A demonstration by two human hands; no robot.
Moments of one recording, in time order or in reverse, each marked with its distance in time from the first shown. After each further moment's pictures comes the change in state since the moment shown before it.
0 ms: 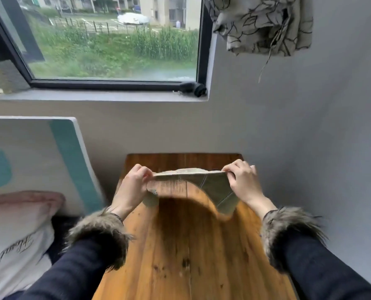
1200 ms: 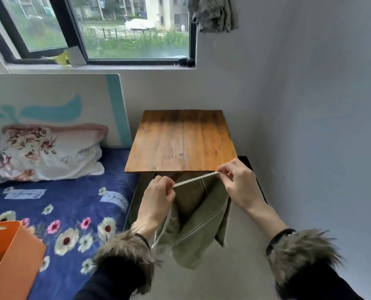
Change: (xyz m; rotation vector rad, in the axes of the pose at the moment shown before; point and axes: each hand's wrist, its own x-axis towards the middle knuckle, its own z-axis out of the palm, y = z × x) left_hand -0.592 0.209 -0.088 -0.052 0.051 -0.019; right_hand -0.552 -0.136 -0.286 0.333 -0.029 -0.009
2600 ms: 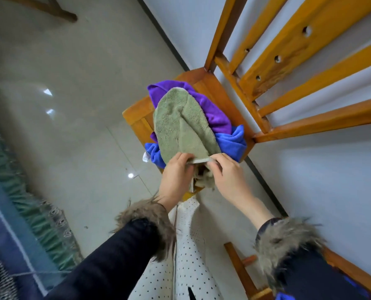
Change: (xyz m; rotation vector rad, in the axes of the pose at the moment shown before) left_hand -0.536 0.172 0.404 -0.135 -0.906 -0.009; right_hand -0.642 0.288 -0.075 0.137 -0.113 0.949
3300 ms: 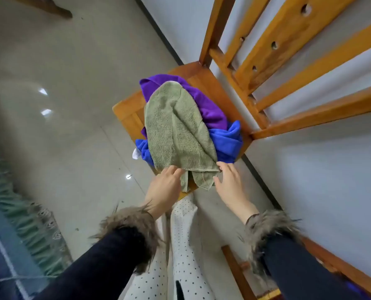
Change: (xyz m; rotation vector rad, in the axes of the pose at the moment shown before) left_hand -0.017 -0.050 0.030 0.488 -0.318 0.106; right_hand -0.004 0.105 0.044 -0.281 -0.104 0.204
